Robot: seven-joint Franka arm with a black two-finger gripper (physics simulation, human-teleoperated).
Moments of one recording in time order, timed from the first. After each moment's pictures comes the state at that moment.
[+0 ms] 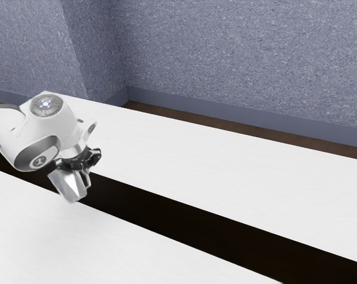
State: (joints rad) arm 0.01 -0.13 0.15 -2.49 0.52 2.69 -1.03
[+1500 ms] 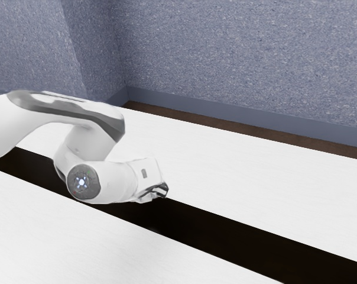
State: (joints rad) arm 0.10 -0.03 -0.28 -2.39 1.85 2.95 -1.81
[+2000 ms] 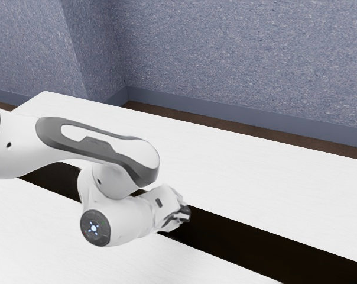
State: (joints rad) arm -0.01 0.02 -0.39 -2.41 2.15 2.79 -2.45
